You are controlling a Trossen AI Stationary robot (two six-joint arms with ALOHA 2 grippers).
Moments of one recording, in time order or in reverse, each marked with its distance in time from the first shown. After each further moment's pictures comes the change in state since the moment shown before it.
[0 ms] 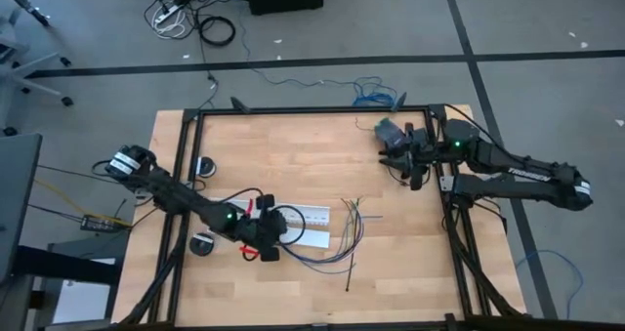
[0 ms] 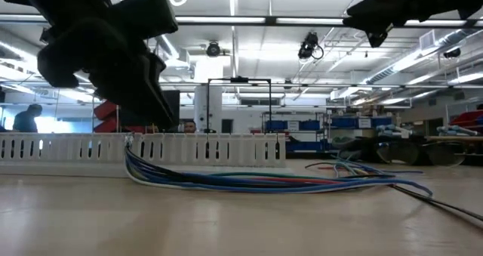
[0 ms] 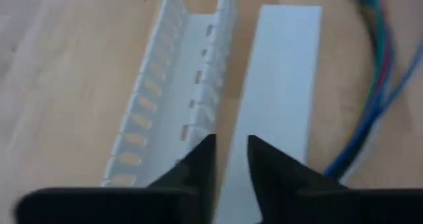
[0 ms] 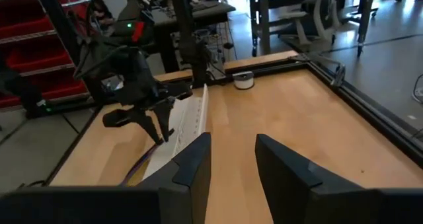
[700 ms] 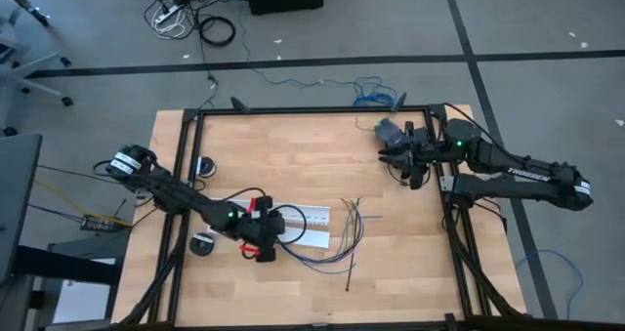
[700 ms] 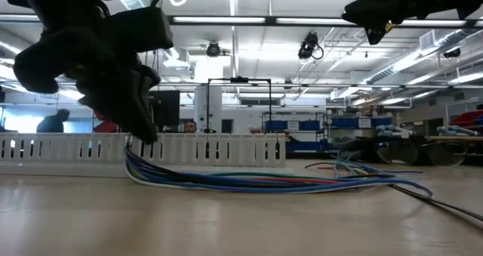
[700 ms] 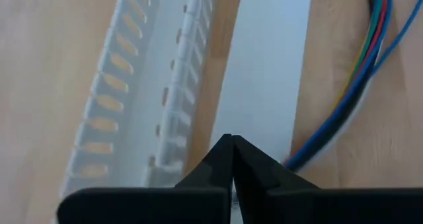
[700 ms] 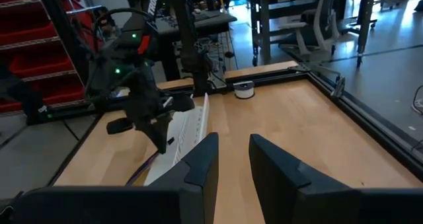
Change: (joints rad) left arm 0.013 0.006 0.000 -0.104 0.126 -0.086; right arm 0.000 -0.002 0.000 0.030 -0.002 -0.001
